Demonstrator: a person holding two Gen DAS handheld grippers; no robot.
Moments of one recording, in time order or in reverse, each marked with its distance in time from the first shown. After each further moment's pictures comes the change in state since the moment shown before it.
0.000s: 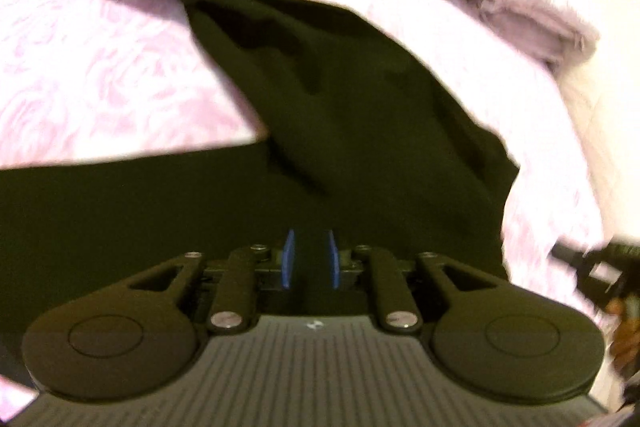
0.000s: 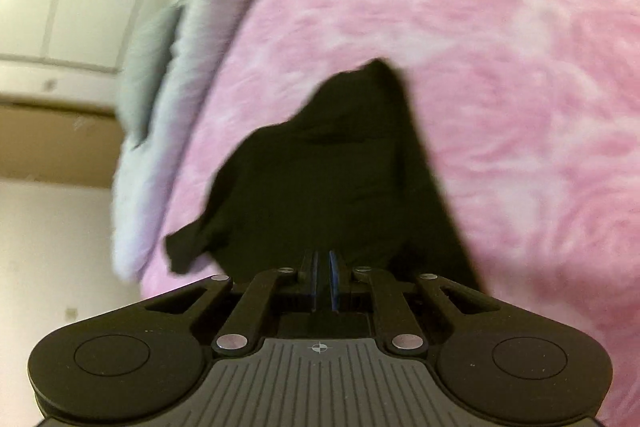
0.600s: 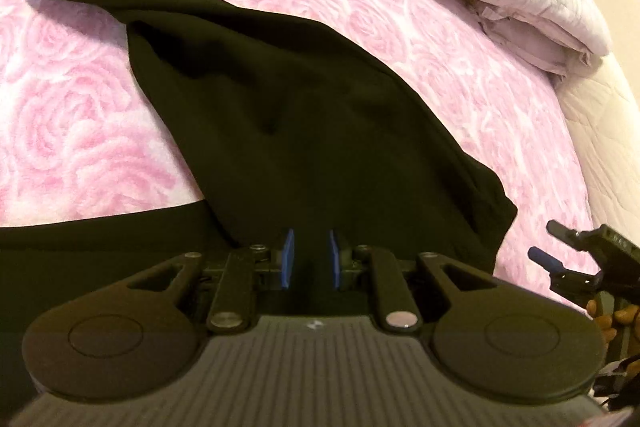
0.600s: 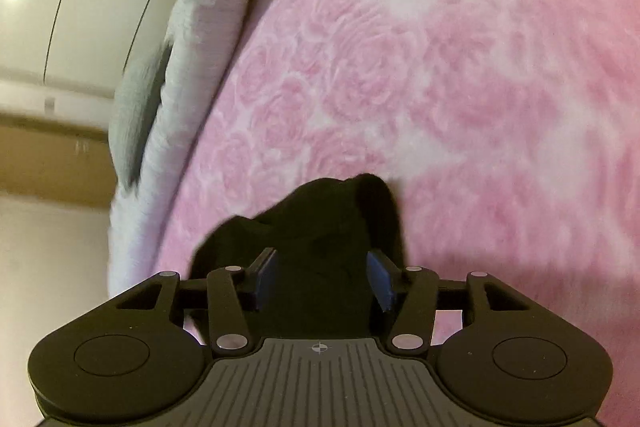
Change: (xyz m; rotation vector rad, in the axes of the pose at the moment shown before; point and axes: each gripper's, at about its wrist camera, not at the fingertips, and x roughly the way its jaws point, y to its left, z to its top) left arm 0.054 -0.027 0.039 -0.024 0.018 0.016; right arm 0.047 -0.014 0.096 -0.088 -0.023 0.042
